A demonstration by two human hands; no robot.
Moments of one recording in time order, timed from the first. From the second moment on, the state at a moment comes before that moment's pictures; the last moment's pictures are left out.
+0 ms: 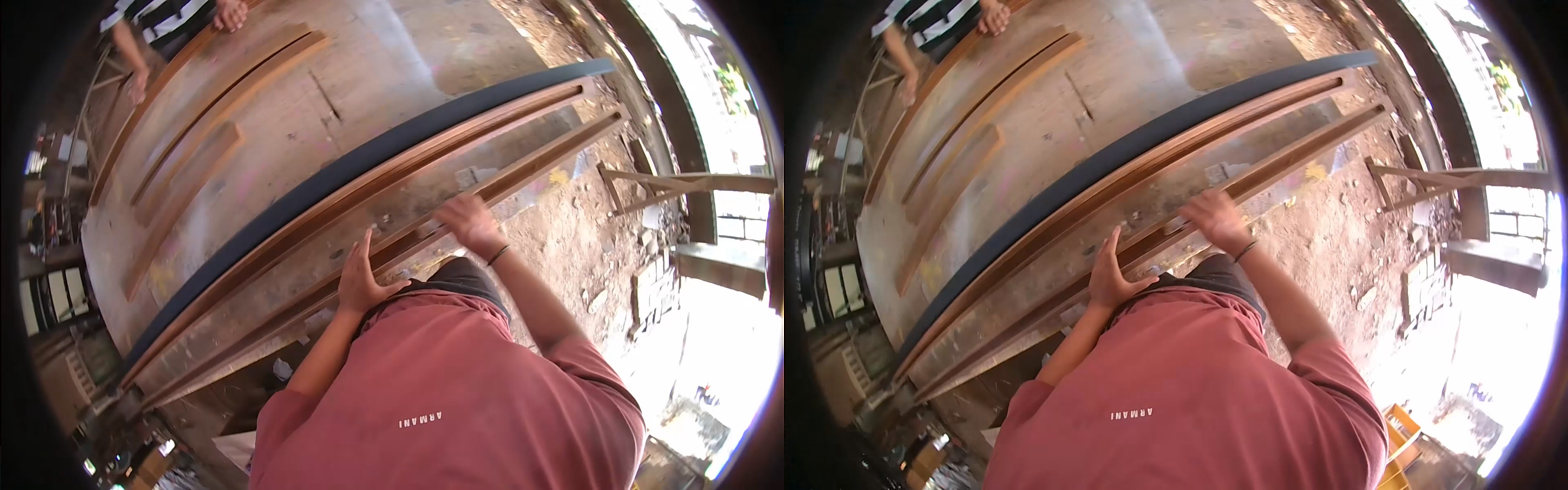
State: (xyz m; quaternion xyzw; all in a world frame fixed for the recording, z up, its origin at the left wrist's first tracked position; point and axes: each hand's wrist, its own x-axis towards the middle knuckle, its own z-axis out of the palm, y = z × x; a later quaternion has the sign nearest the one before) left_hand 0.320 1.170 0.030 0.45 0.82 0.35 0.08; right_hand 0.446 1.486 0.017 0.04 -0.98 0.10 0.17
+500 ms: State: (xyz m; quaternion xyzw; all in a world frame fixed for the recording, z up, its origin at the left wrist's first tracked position) left_hand 0.324 1.171 0.025 0.49 0.85 0.17 0.06; right_hand 0.484 1.667 0.068 -0.10 -0.99 0.09 -0.01
